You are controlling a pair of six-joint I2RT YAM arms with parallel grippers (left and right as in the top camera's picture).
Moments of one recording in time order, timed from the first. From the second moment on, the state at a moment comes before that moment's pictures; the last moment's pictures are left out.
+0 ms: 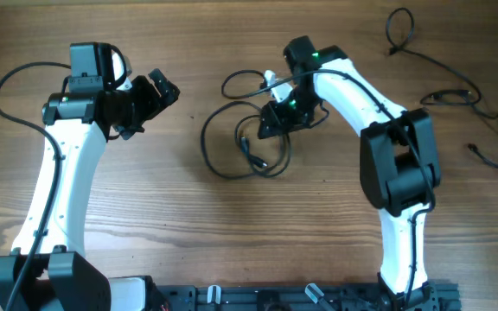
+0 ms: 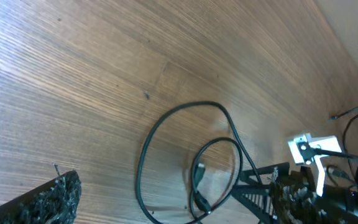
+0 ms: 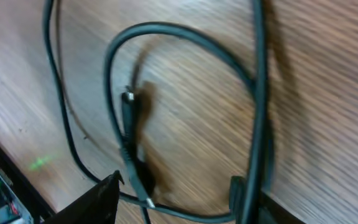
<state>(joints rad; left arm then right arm) 0.04 1.53 1.28 -0.81 0.33 -0.56 0.37 2.25 1.75 -1.08 -0.54 -0.11</state>
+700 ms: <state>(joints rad) 0.04 1.53 1.28 -0.83 0.32 -0.56 0.45 2.25 1.70 -0.93 -0.25 0.04</state>
